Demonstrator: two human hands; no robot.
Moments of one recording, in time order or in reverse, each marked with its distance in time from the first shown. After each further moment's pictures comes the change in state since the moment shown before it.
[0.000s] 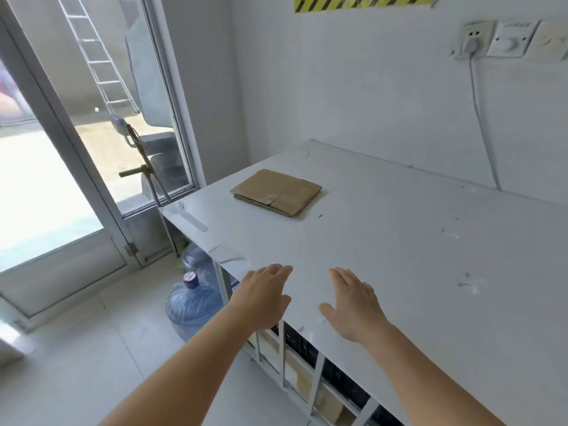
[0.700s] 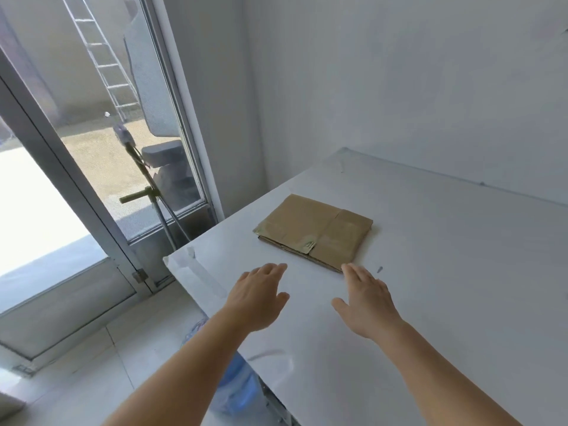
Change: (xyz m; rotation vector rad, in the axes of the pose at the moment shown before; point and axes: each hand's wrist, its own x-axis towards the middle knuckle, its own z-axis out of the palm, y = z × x) left_hand 0.181 -0.173 -0.036 0.001 0.001 -0.098; right_hand 0.247 -0.050 0.002 0.020 0.048 0.005
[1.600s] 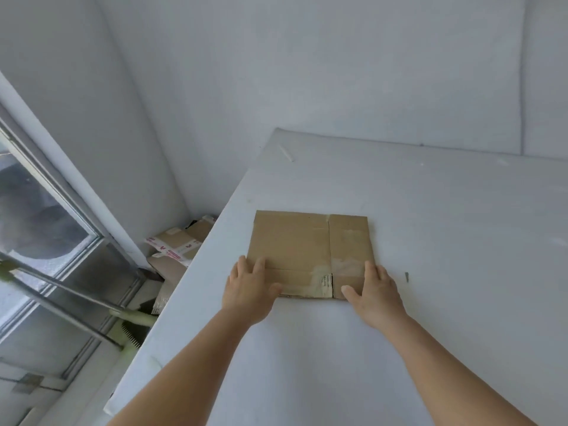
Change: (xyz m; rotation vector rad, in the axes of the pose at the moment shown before) left_hand 0.218 -0.126 0.033 -0.141 -0.196 0.117; right_hand 0.139 -0.033 0.053 0.231 0.085 0.811
